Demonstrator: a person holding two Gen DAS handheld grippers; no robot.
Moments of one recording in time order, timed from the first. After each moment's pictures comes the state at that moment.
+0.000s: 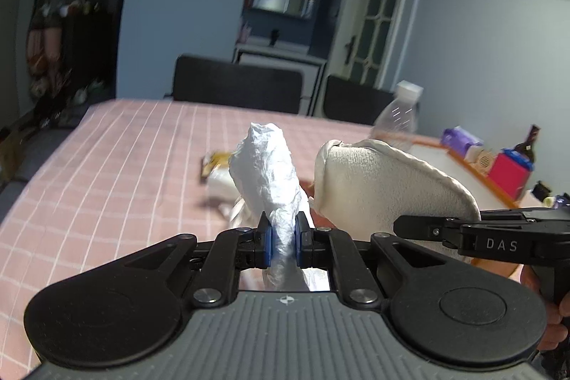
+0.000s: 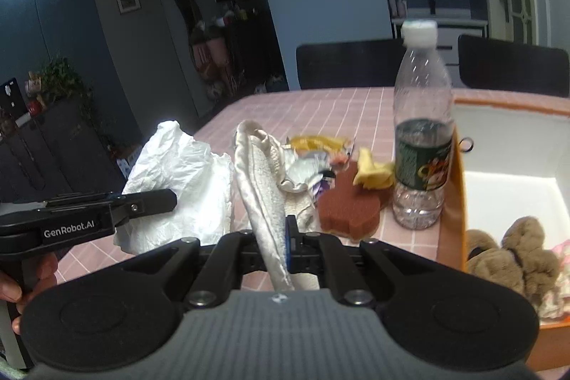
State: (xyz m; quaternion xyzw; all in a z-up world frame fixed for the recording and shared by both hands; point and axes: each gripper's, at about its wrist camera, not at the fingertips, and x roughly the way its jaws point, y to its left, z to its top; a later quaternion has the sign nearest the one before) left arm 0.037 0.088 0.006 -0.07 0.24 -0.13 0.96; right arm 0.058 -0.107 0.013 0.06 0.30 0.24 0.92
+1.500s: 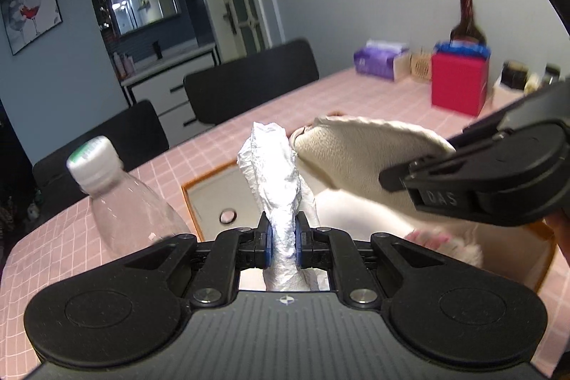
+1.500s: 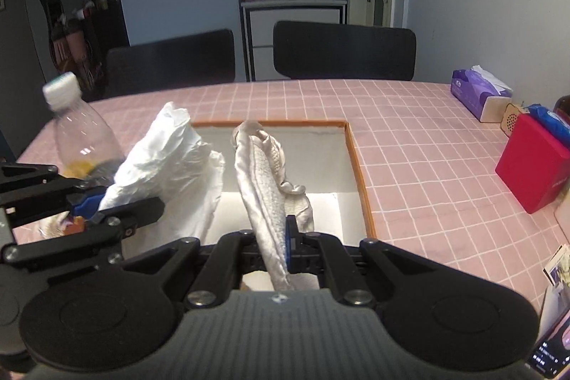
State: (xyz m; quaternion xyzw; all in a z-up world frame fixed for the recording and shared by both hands) left arm 0.154 -0.191 -0.013 0.19 0.26 -0.22 0.92; right arm 0.162 -0.296 0.020 0.03 0.35 0.01 0.94
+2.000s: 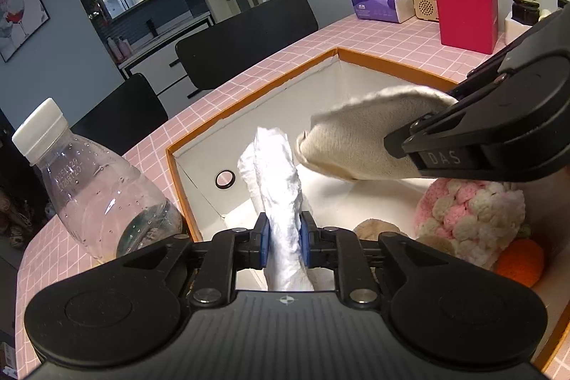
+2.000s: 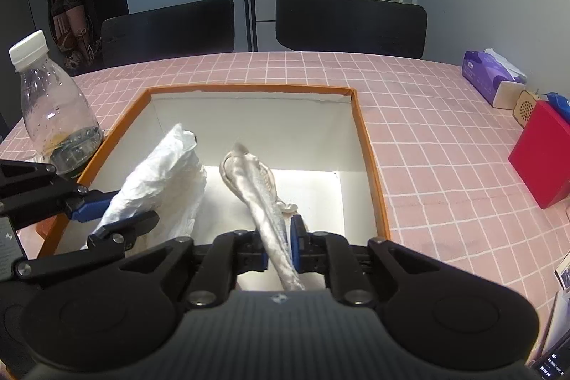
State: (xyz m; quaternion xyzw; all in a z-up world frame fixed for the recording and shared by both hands) left arm 0.167 -0.205 -0.043 0.26 0.30 -0.20 0.90; right arm 0.191 -0.305 -0.012 0.01 0.39 0.02 0.92
